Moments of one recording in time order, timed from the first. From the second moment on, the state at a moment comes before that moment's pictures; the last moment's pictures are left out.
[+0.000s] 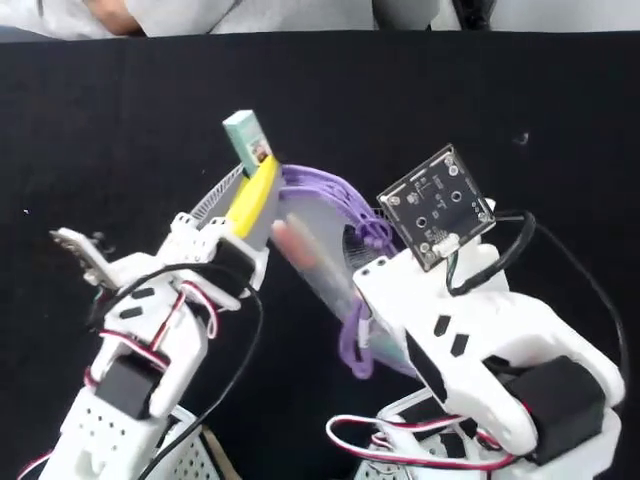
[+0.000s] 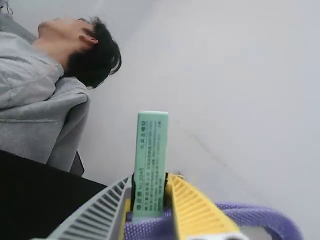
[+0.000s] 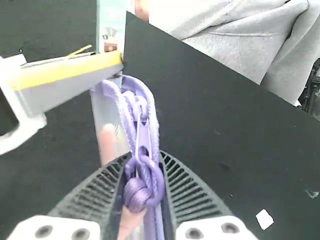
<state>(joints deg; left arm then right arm) 24.4 -82.4 70.2 7.4 36.3 -23.5 -54.7 5.4 90.6 11.7</state>
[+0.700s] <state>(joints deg) 27.8 -78.5 64.9 21.0 33.5 -26.6 -56.1 13.7 83.8 12.4</state>
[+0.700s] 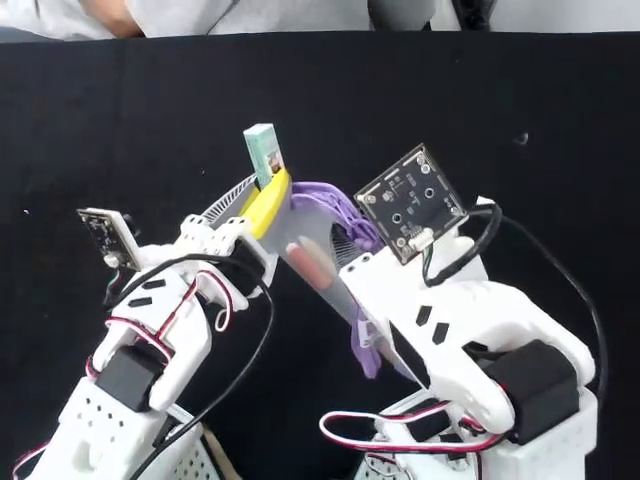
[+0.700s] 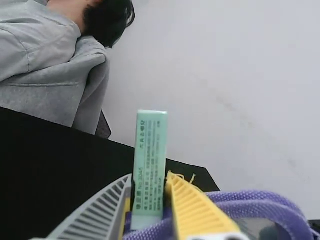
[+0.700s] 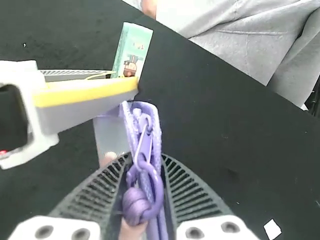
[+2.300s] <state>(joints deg) 11.7 -39.6 28.0 58.4 29.6 -3.1 -55.1 20.4 70.6 14.1</state>
